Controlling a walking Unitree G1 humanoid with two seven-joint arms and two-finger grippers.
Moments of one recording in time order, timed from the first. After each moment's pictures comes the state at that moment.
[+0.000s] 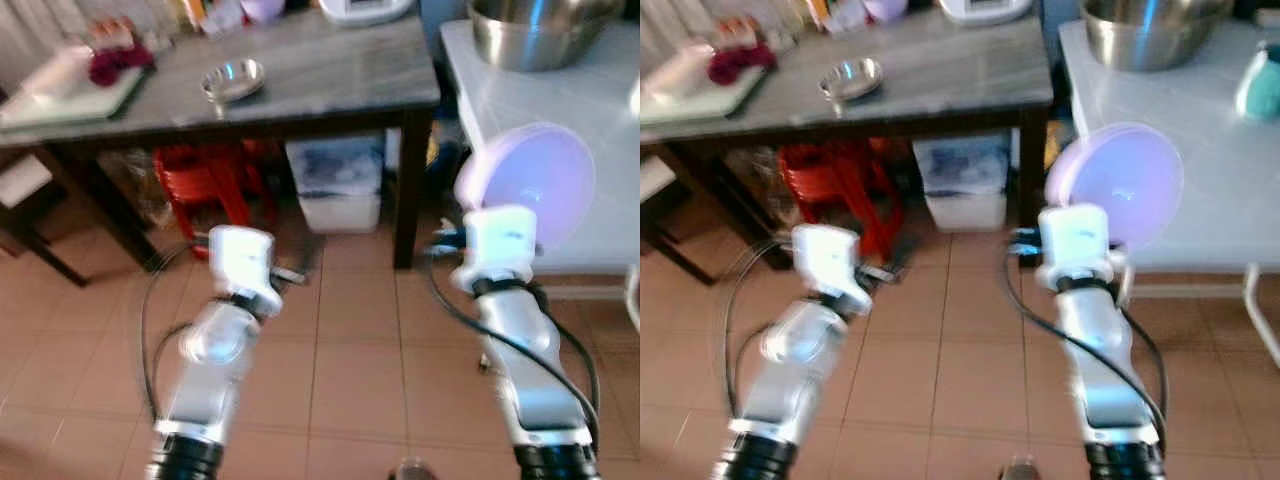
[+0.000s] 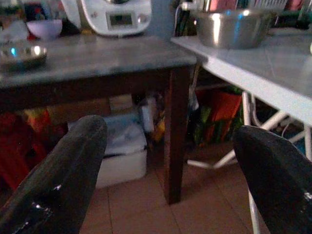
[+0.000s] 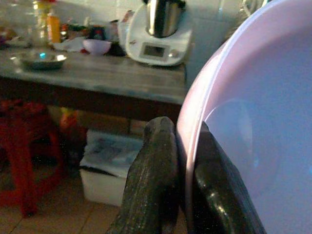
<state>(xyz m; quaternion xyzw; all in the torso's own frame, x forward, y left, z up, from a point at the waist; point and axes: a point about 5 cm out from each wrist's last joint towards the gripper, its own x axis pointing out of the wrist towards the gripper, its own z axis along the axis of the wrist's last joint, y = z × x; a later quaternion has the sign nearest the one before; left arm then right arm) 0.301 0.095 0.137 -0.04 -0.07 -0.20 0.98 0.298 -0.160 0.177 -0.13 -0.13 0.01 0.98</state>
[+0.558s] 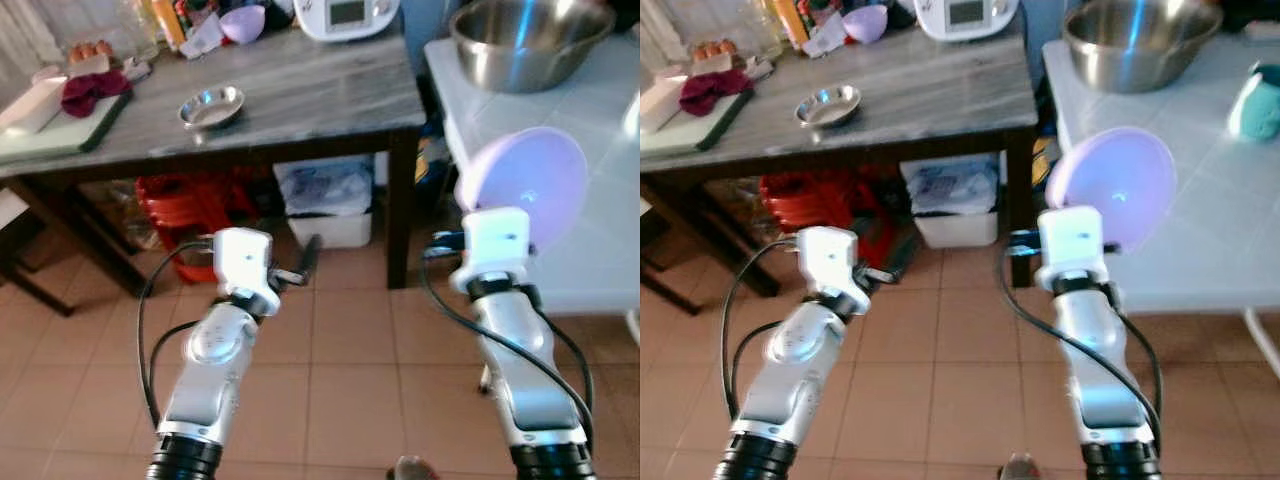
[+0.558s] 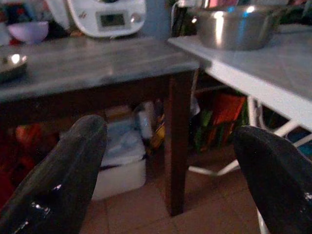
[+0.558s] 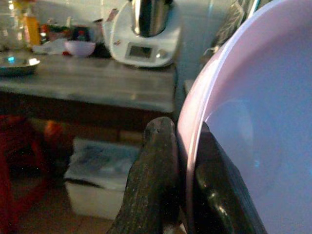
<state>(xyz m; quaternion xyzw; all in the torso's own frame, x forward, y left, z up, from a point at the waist) 0.301 0.098 0.136 -0.04 -0.07 -0.20 0.98 0.299 -0.158 0.174 -0.13 -0.13 0.01 0.98</state>
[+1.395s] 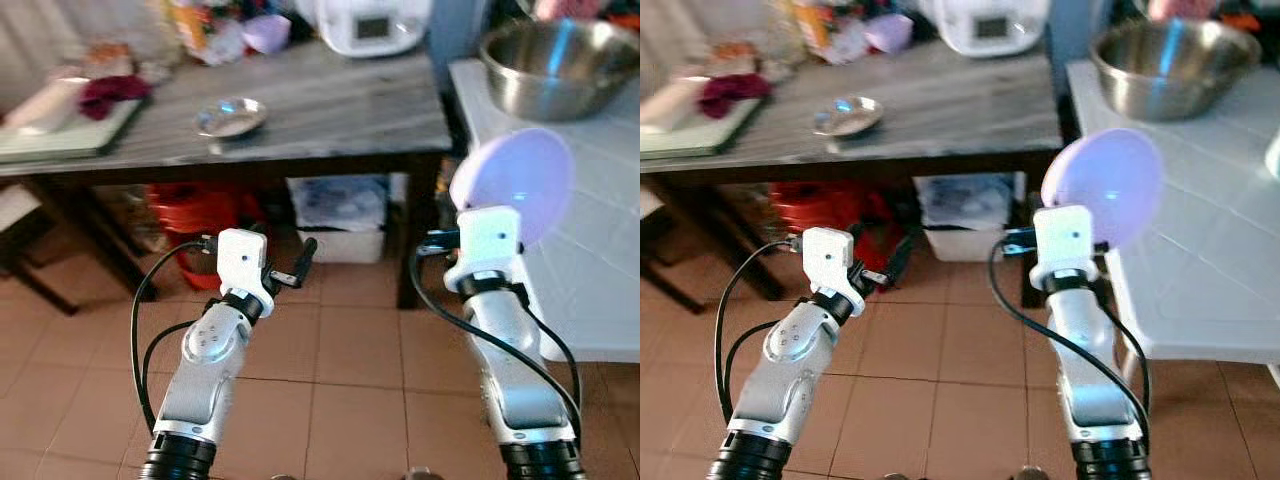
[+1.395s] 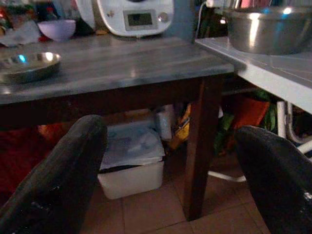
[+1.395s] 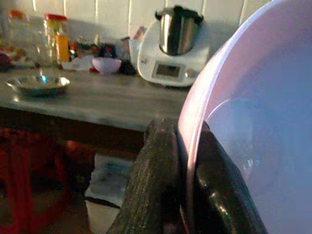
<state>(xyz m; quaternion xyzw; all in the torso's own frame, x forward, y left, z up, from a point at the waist) 0.303 0.105 0.131 -0.04 -0.05 -0.20 0.98 0.301 -0.148 0.178 -0.12 -0.14 0.03 0.98</state>
